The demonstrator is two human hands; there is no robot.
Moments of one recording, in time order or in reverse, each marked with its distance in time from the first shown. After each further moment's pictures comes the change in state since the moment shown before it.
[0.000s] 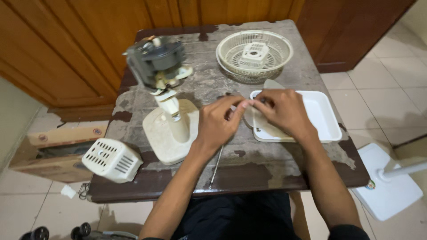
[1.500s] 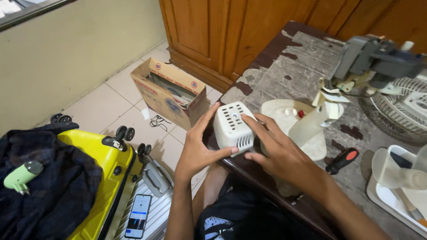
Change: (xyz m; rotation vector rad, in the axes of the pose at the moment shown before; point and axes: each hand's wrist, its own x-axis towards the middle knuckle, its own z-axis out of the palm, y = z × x) left_hand -0.158 0.031 -0.220 0.200 0.349 -0.515; right_hand 0.005 -0.230 0.086 0.427 -0.547 -0.622
